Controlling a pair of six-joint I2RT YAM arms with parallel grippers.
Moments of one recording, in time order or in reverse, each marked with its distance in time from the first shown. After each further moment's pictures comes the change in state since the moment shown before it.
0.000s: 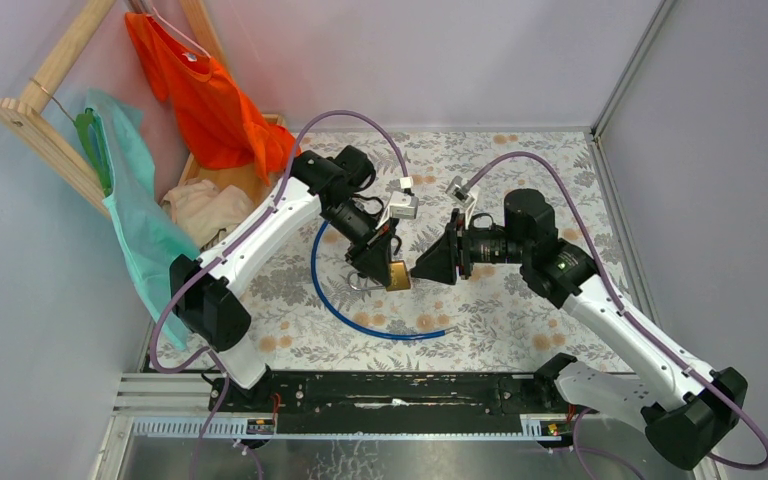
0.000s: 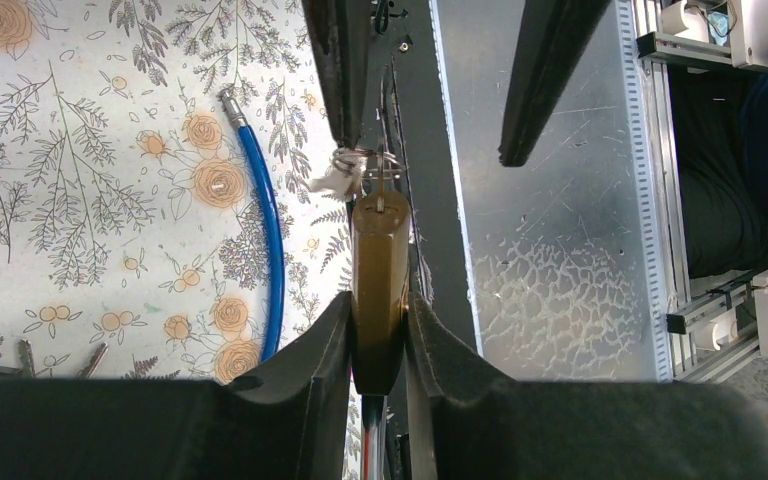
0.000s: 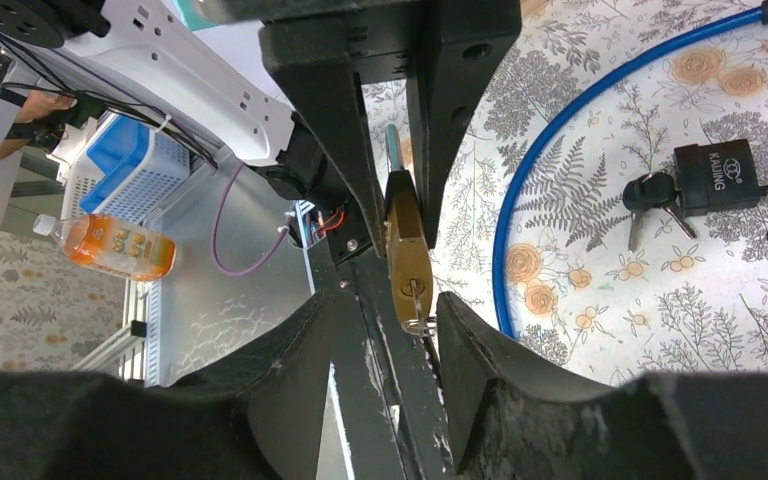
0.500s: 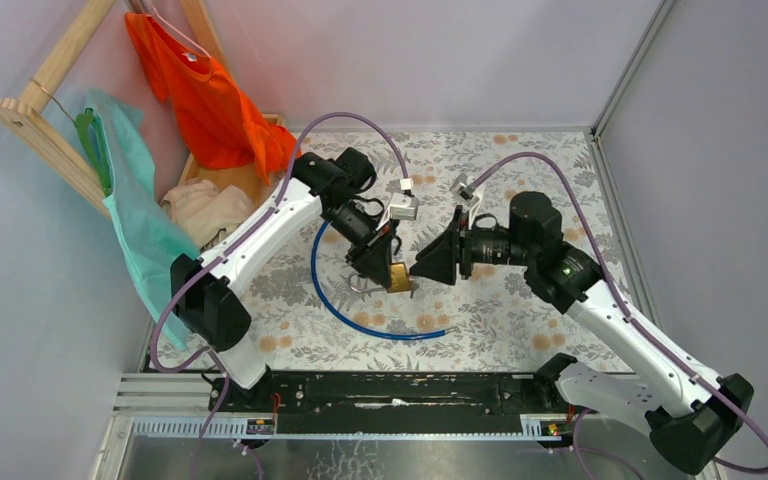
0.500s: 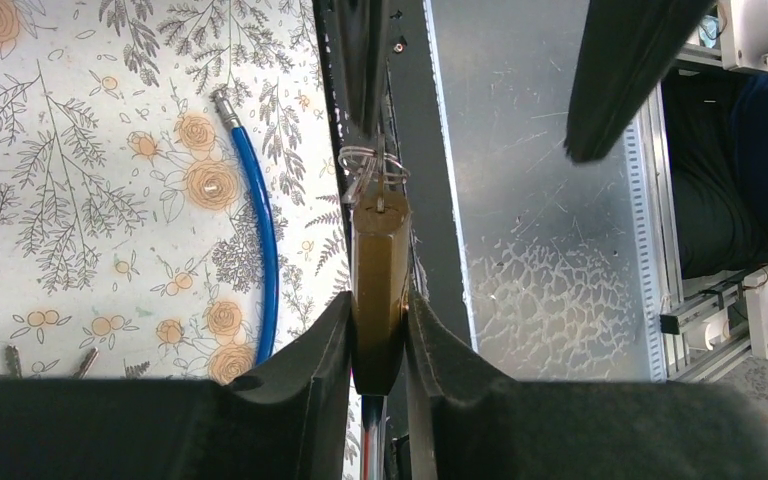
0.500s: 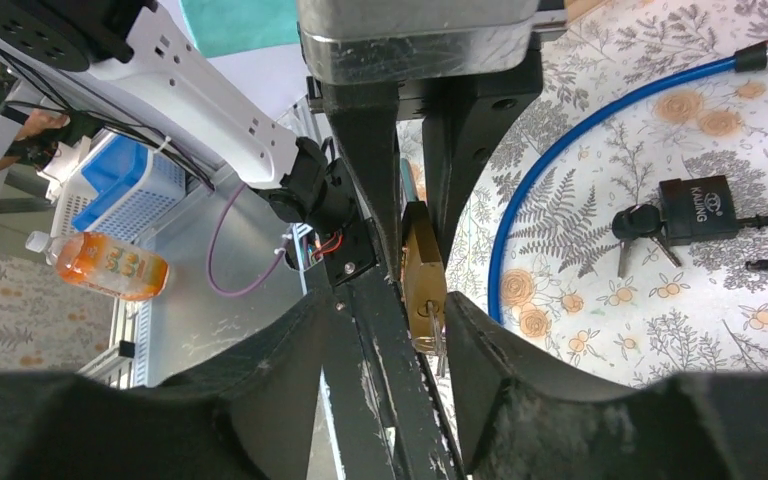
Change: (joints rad) left arm 0.000 0.000 -0.015 0.008 0.013 -0.003; right arm 0.041 -0.019 -0.001 0.035 0.056 0.010
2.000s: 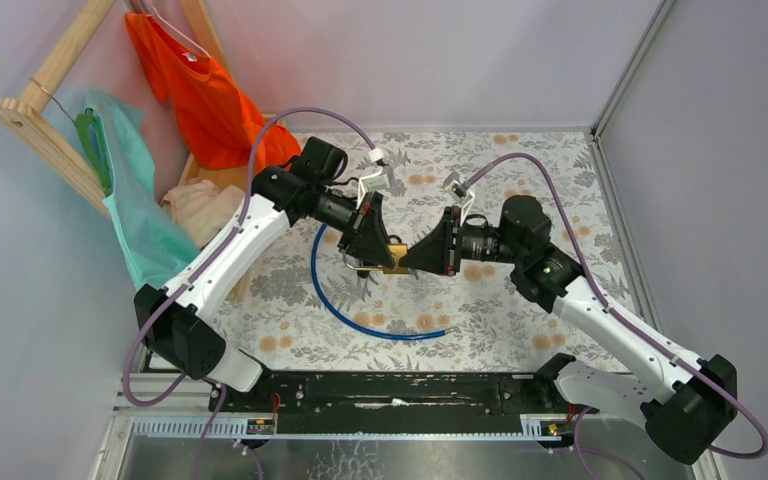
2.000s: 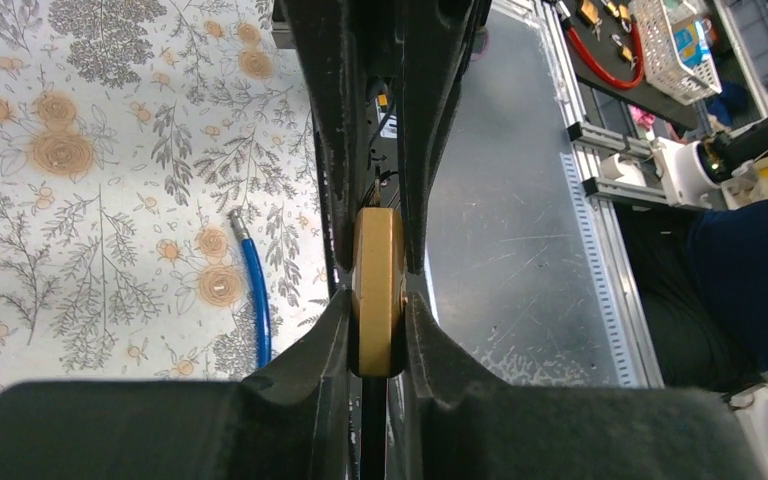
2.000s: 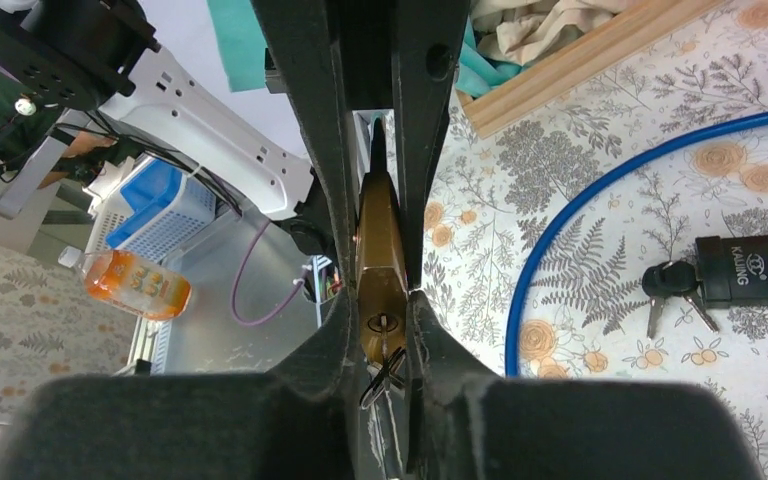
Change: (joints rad) left arm 0.085 -0.190 -0.169 0.439 0.201 -0.375; right arm -0.005 0.046 -0.099 0.305 -0.046 0.122
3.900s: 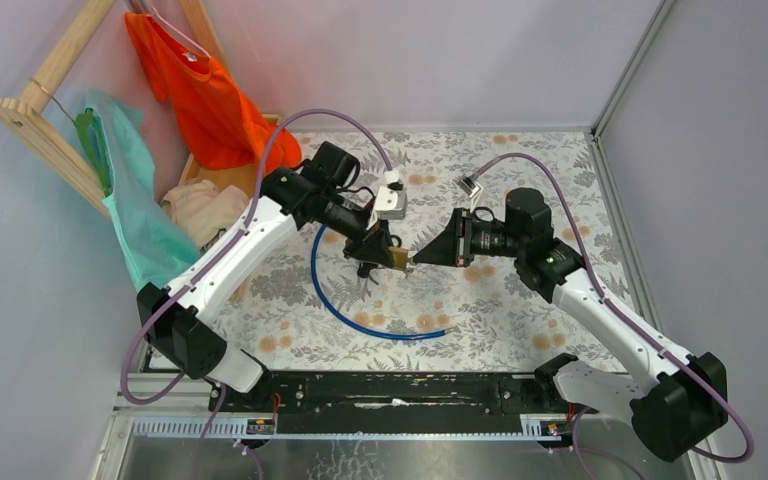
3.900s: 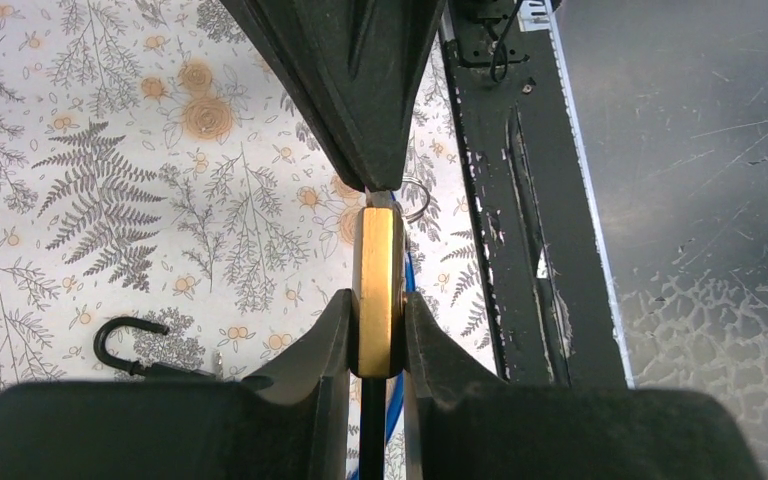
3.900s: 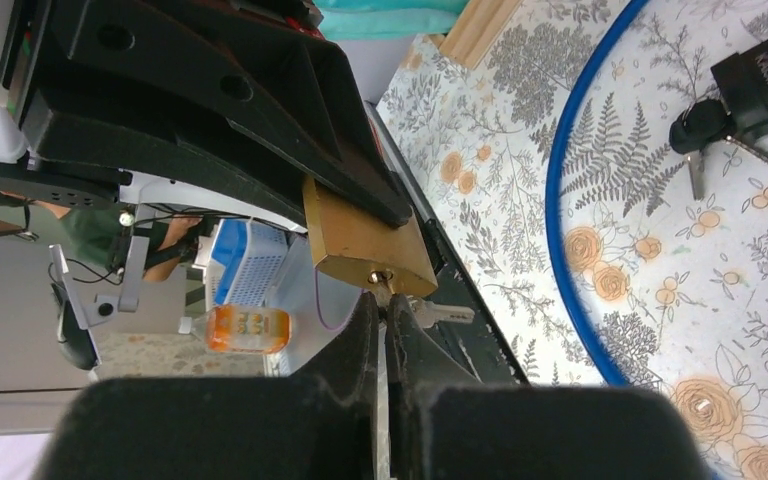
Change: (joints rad) left arm -0.062 0.015 0.042 -0.089 -0.298 0.354; right arm -0.145 0.030 -0.026 -0.120 -0.057 0.266
